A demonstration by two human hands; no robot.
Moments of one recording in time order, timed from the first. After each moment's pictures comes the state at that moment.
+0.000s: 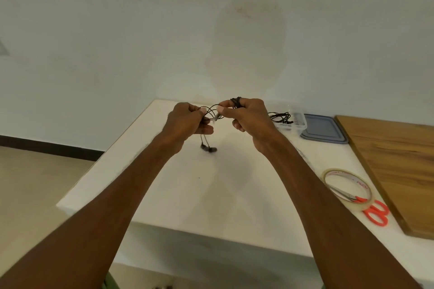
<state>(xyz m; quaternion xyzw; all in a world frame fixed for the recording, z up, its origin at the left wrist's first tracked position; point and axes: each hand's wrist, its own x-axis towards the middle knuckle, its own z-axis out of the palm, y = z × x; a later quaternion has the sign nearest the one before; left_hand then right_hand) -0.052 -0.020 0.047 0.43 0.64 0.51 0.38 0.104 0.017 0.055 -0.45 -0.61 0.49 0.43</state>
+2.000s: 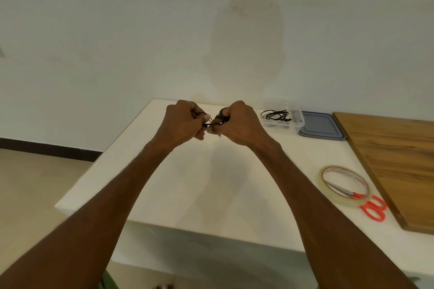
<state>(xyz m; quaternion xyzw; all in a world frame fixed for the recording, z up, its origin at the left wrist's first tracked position) -0.056 -0.026 0.044 0.58 0.67 0.42 0.21 0.095 0.019 0.043 -0.48 -0.80 0.24 0.28</state>
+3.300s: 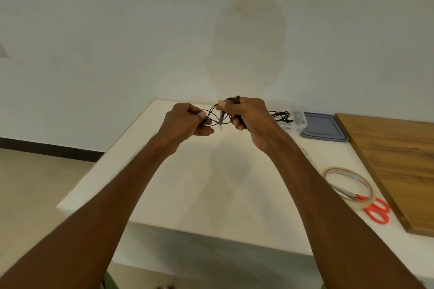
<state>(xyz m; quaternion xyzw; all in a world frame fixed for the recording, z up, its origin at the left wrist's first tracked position) -0.061 -0.016 0.036 0.47 0.63 0.49 0.37 0.107 0.024 0.052 -0.41 -0.59 0.55 0.42</state>
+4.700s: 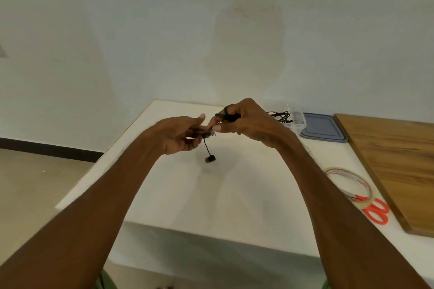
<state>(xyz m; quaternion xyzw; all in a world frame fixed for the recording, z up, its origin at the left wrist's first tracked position) -0.075 -0.018 0.040 0.33 0.60 0.40 0.61 0.121 0.018 0.064 -0.32 -0.81 0.41 0.26</state>
